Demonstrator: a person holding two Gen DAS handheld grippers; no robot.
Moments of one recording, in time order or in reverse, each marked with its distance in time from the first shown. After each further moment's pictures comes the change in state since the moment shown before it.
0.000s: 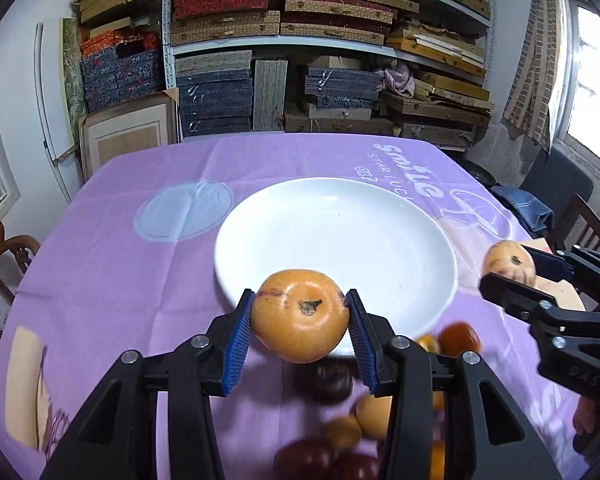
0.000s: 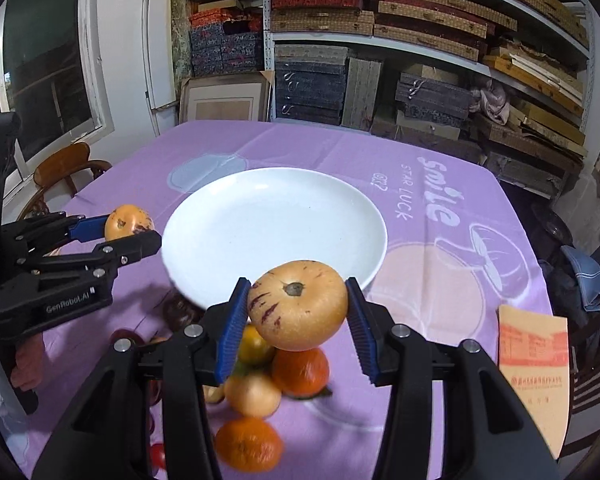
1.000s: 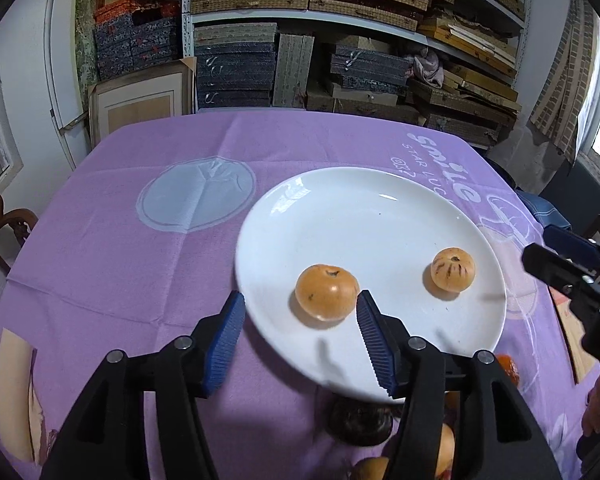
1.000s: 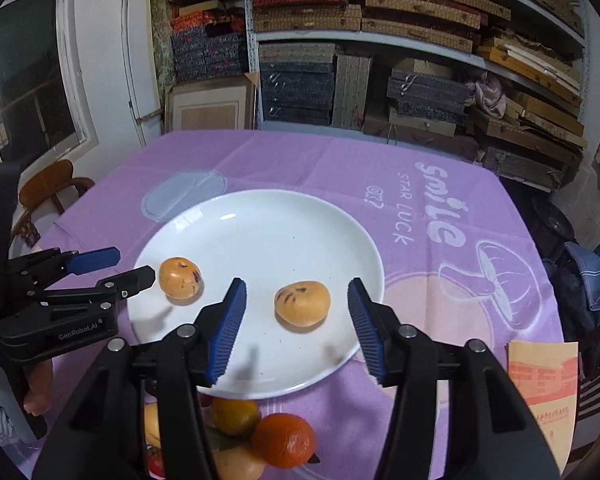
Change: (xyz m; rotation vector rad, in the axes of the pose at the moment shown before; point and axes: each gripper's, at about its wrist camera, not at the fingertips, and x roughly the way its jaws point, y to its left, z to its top) left arm 0.030 0.040 0.009 -0.083 0.076 0.024; right arm 0.026 -0.019 0.033 0.046 -0.032 -0.019
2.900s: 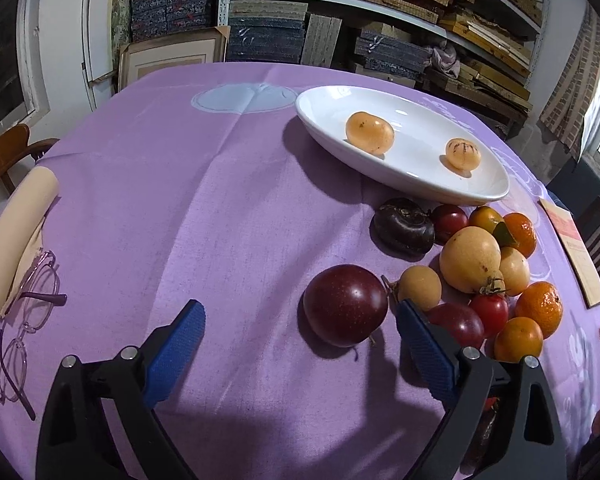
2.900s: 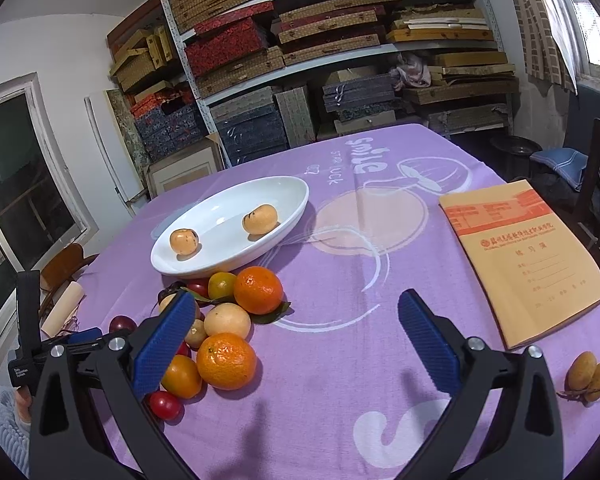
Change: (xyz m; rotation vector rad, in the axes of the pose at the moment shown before) left arm -0.033 0.024 -0.134 -0.083 0.057 0.030; right arm -0.105 -0.040 -0.156 0.346 -0.166 0.020
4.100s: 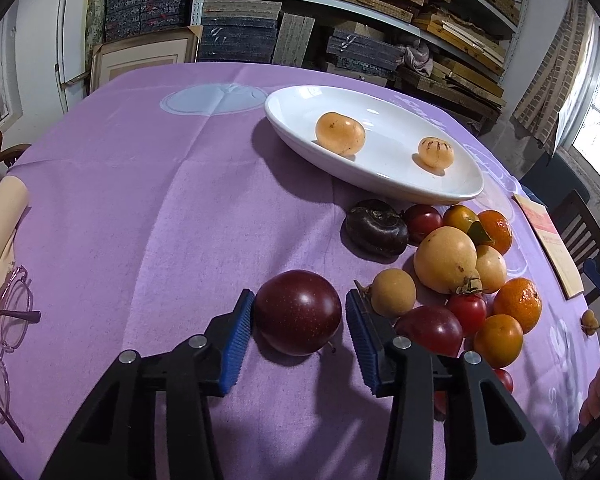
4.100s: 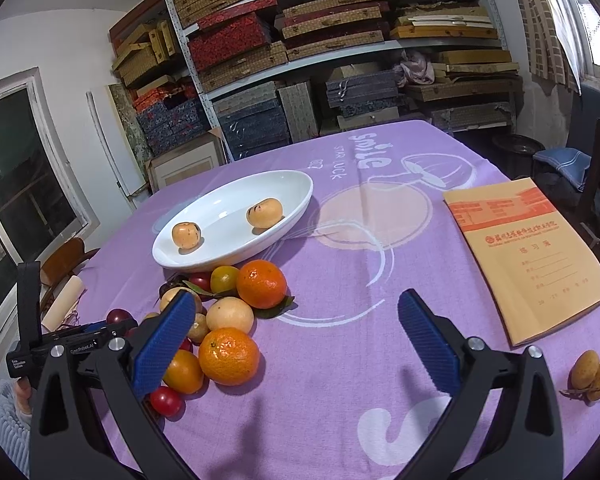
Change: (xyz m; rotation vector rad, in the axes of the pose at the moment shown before) left arm 0.002 -0.006 0.006 0.028 -0.004 -0.118; right arm 0.004 0.004 -0.003 -0.015 0.016 0.004
